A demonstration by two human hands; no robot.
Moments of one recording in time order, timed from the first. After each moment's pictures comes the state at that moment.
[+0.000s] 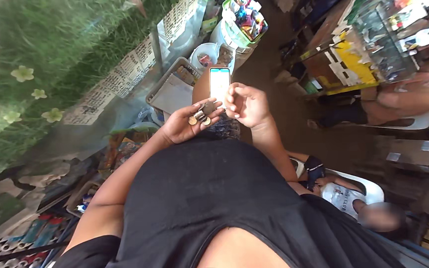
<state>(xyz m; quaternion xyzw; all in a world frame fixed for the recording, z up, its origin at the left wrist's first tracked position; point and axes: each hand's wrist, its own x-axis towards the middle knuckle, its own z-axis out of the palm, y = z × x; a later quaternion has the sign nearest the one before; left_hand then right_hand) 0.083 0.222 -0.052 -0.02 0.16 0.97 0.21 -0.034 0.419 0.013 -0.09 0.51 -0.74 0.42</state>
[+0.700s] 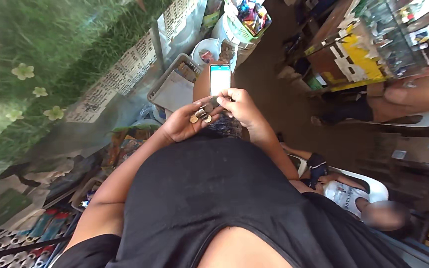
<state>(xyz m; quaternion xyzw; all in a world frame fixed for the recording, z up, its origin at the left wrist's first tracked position) 0.084 0.223 -0.051 -0.05 0.20 0.96 0.20 -0.021 0.403 0.002 -0.15 0.77 -0.53 0.32</state>
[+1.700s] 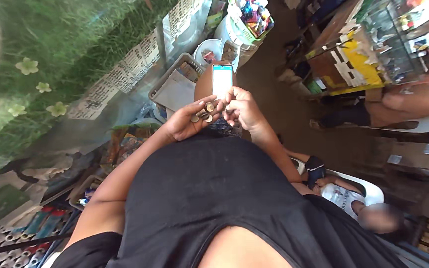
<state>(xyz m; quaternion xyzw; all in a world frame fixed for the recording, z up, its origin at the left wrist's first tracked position) 0.084 0.220 -0.054 -0.05 0.23 0.96 0.18 -0.015 0.403 0.009 -0.11 0.68 -0.62 0.38</state>
